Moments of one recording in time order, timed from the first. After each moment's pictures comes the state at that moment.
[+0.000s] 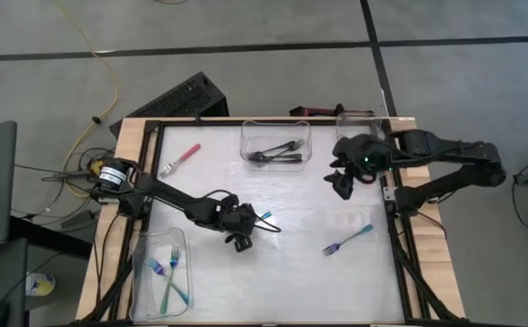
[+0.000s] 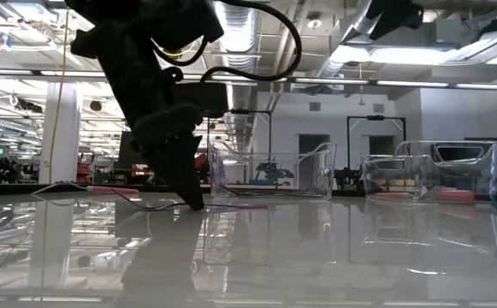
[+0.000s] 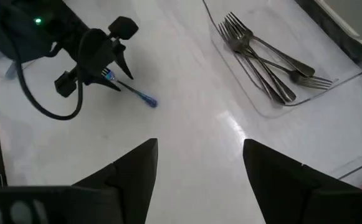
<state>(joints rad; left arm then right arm) -0.20 1.82 0.96 -0.21 -0.32 -0.47 -0.02 1.14 1.34 -1.07 0.15 0.46</state>
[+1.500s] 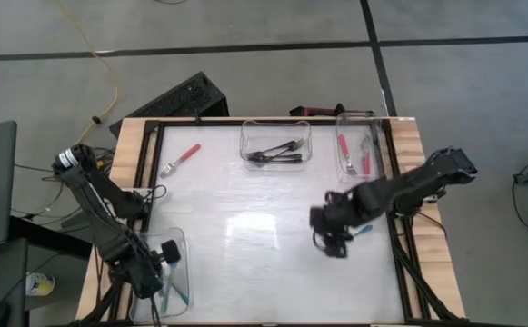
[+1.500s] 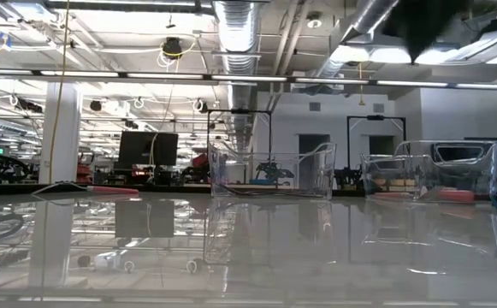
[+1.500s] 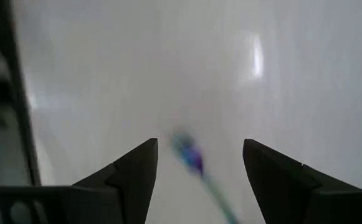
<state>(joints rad) -0.94 1.35 1.08 -1.11 0.10 0.13 0.35 1.47 1.34 -1.12 0.04 0.47</state>
